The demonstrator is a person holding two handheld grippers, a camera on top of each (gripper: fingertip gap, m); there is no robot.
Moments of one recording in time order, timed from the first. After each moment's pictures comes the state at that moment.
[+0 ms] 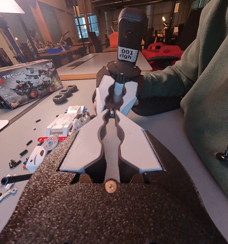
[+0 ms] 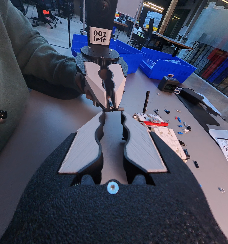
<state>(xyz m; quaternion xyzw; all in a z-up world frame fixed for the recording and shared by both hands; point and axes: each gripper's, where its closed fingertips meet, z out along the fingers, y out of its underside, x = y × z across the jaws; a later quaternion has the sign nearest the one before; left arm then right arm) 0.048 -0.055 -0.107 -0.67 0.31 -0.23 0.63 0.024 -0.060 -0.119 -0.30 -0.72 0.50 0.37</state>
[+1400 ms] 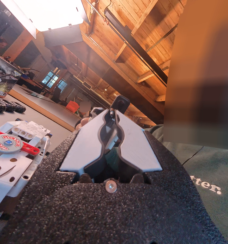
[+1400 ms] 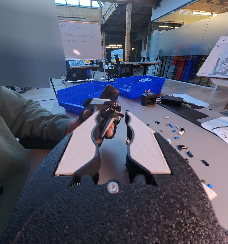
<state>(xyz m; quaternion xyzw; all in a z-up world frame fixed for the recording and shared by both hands) 0.019 -0.044 -0.047 -0.48 0.03 -0.62 0.62 0.006 -0.049 -0.062 -0.41 -0.56 0.60 0.40</state>
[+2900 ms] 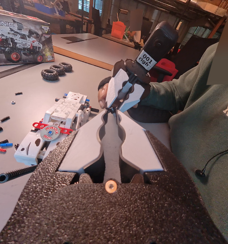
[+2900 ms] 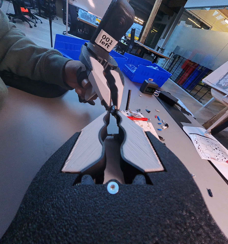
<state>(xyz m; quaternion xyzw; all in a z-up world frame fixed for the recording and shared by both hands) 0.036 -0.031 -0.109 -0.73 0.21 -0.33 0.55 0.026 -0.032 -0.111 -0.30 -0.70 0.48 0.44</state>
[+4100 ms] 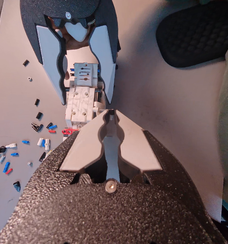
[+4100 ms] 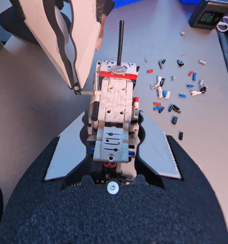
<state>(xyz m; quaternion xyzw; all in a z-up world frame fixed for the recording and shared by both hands) 0.021 -0.007 -0.141 -0.87 0.37 -0.11 0.30 -0.009 0.035 -0.169 -0.32 -0.84 0.40 0.19</state>
